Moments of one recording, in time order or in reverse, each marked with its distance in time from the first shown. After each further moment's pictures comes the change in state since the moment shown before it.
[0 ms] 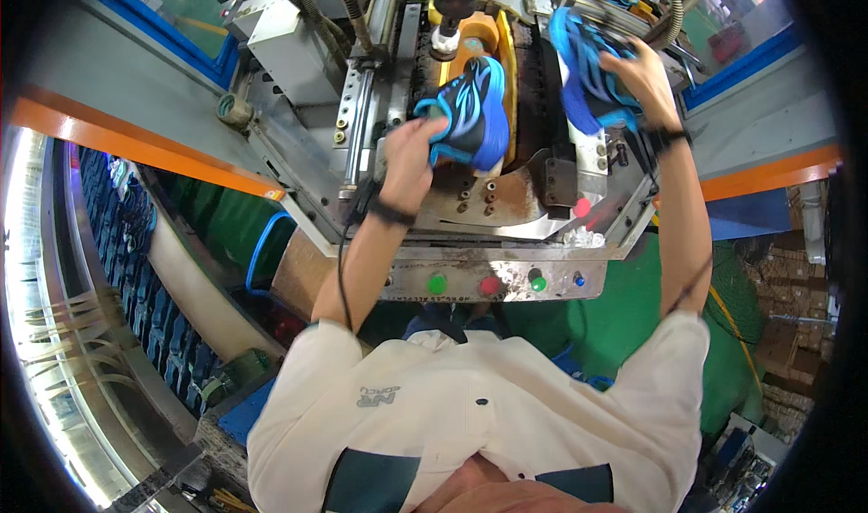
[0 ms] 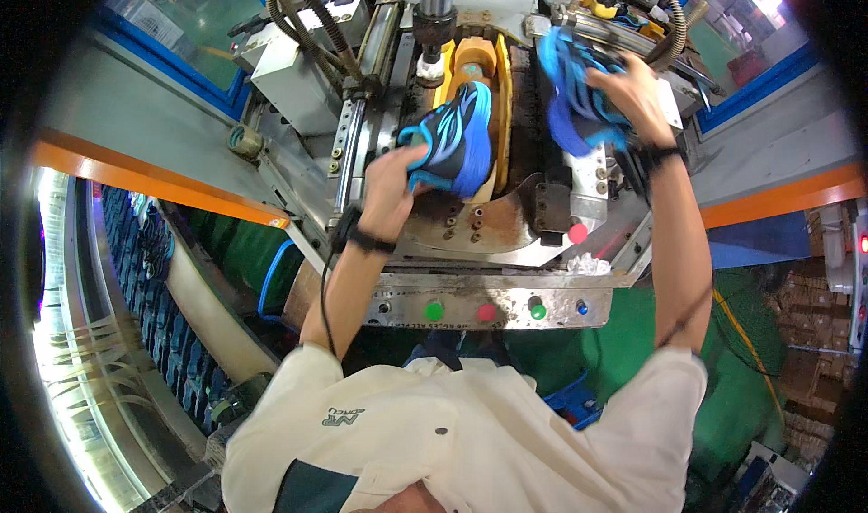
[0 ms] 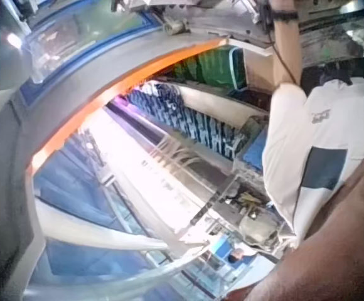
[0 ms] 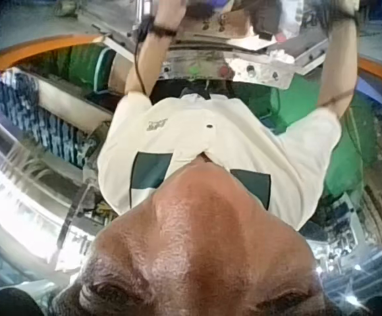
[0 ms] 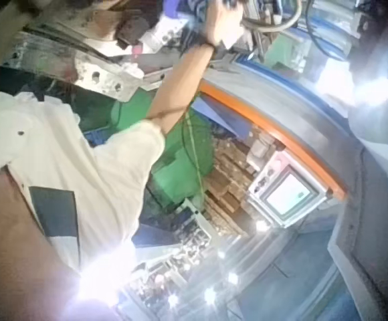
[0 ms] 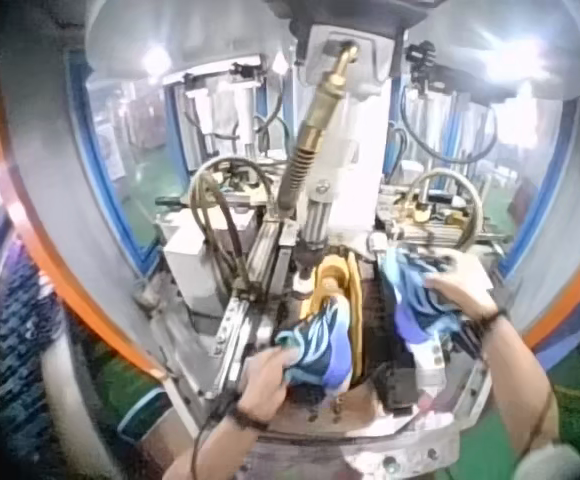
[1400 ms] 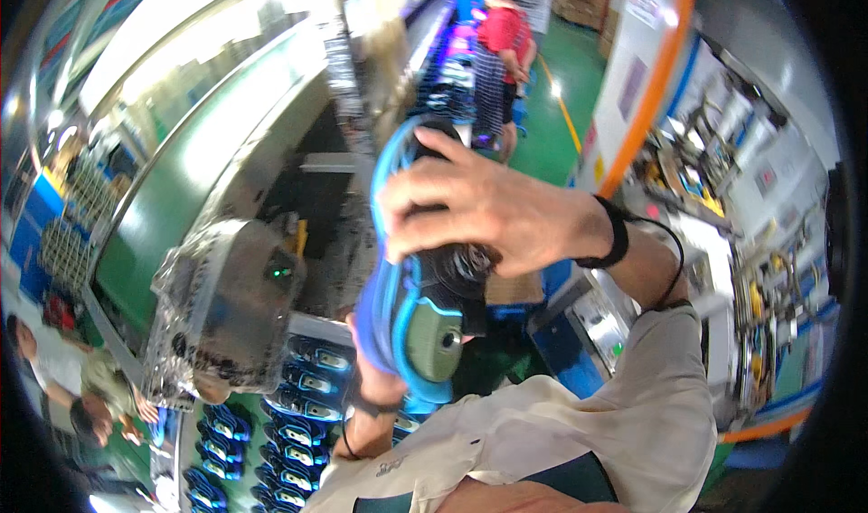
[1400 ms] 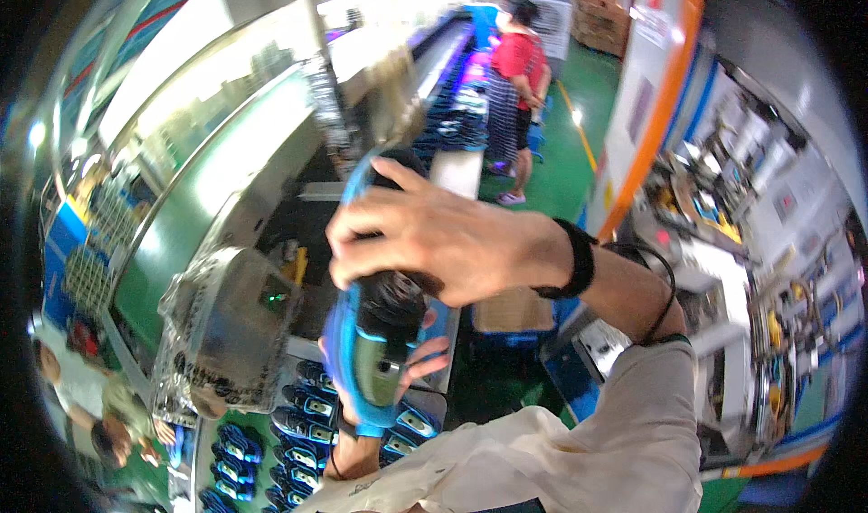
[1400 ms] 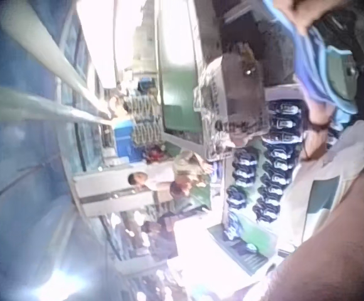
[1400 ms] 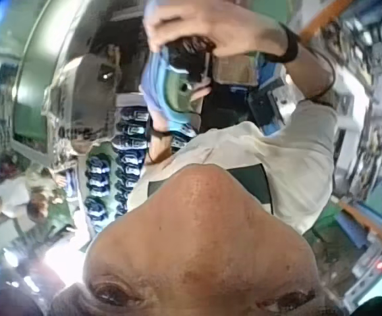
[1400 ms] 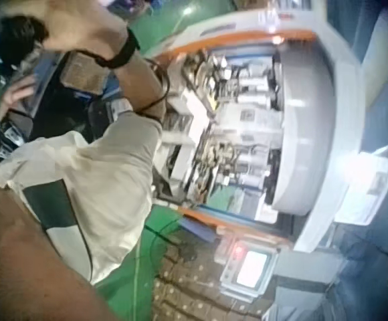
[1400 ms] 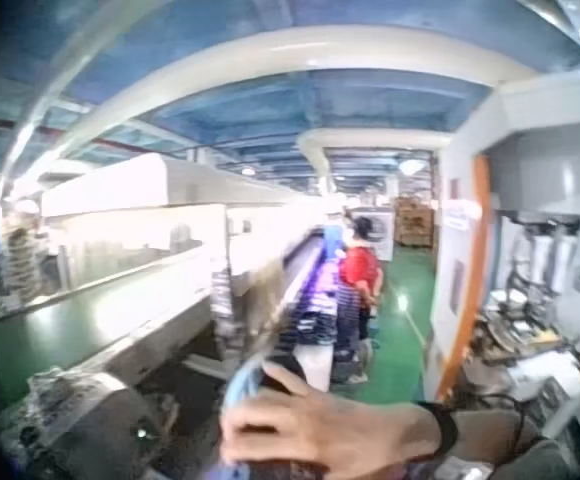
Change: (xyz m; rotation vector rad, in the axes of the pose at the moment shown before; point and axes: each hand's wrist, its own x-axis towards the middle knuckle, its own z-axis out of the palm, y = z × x) left_hand -0.605 0.005 -0.210 -0.603 0.252 0.801; right_hand -0.565 -0.501 0.091 0.437 -0.848 -2.418
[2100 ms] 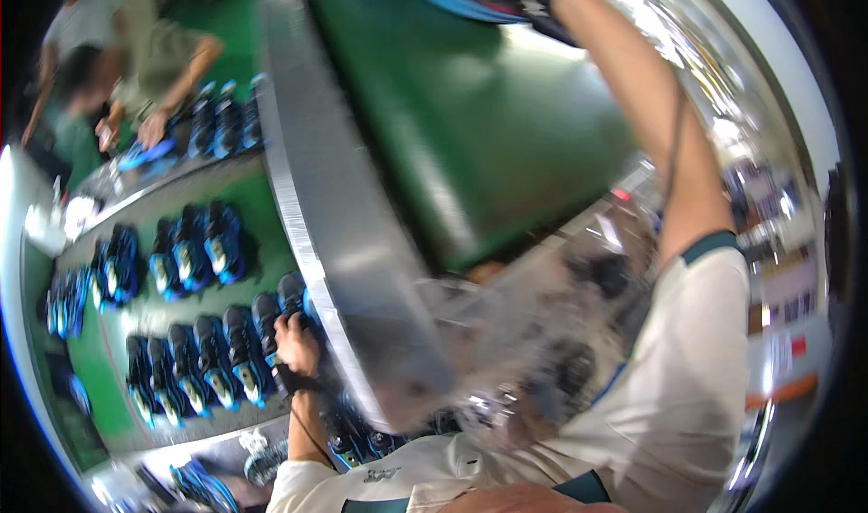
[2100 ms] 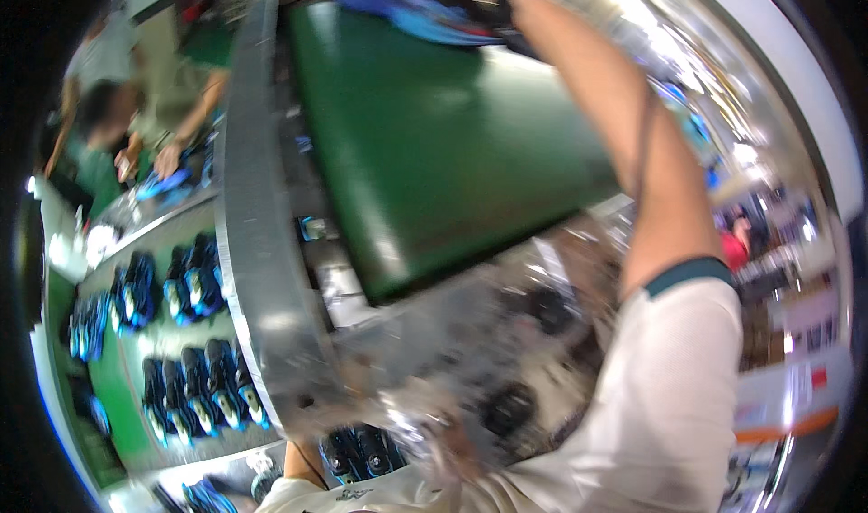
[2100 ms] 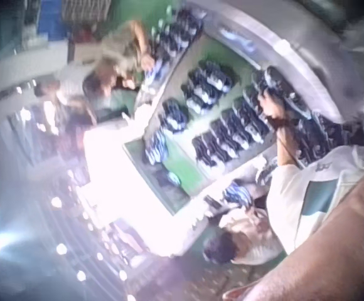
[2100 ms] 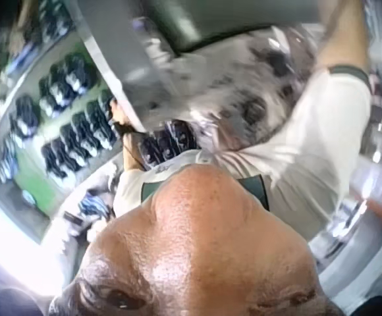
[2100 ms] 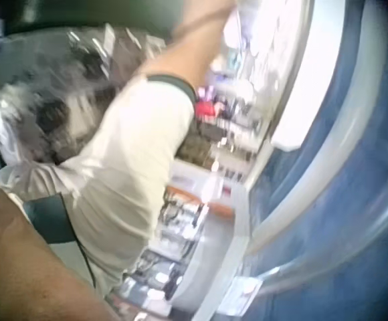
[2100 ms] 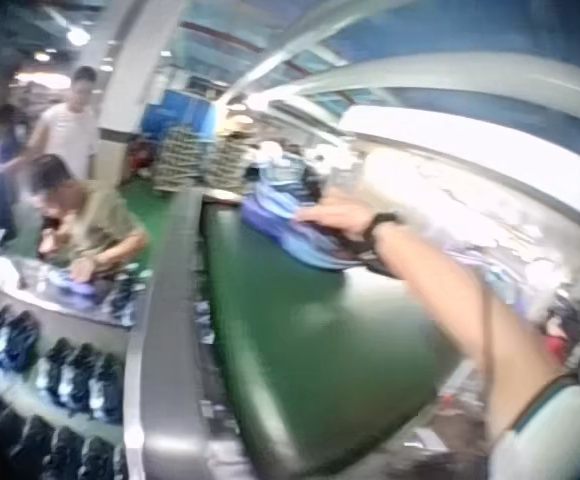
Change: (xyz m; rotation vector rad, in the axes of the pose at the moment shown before) left_hand -0.172 -0.022 -0.356 1.434 1.755 0.186; right_hand 0.573 0.232 0.168 -0.054 -0.213 -0.334
